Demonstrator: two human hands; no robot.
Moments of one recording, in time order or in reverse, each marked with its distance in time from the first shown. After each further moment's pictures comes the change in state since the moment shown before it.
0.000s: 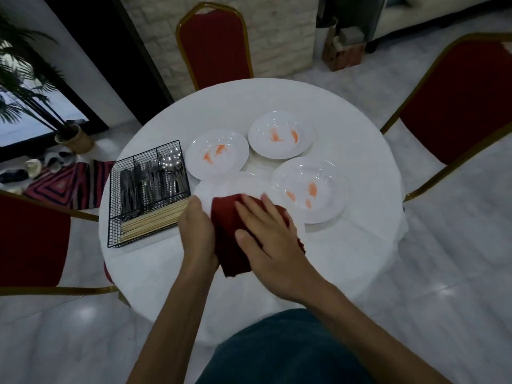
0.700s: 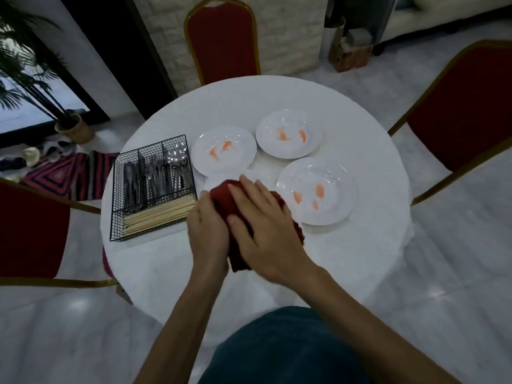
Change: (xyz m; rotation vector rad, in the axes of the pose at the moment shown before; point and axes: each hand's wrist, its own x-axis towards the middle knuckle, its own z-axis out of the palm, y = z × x) left_hand -0.004 -0.005 -0.008 0.125 0.037 0.162; right_hand 0.029 -0.012 0.016 -0.139 0.066 -0.063
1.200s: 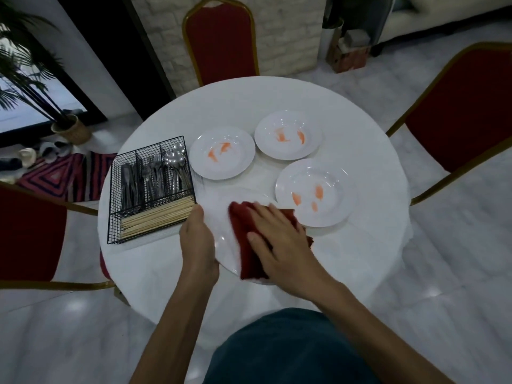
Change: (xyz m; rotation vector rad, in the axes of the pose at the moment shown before) left_hand 0.013 -0.003 -0.011 -0.142 -0.028 -0.287; right_hand -0.016 0.032 0.001 -0.014 -0.113 0.050
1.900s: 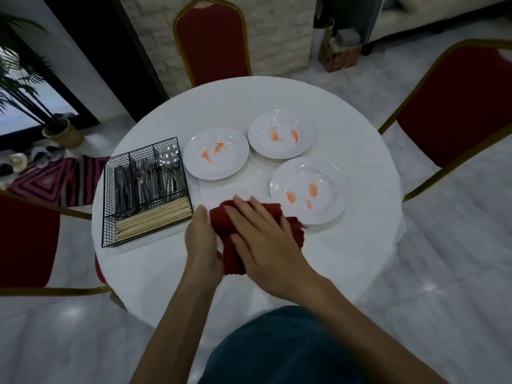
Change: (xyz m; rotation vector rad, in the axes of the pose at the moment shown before) left_hand -0.008 -0.004 0.010 -0.070 -0.079 -0.139; right_hand -0.003 -0.020 0.002 -0.149 0.028 -0.080
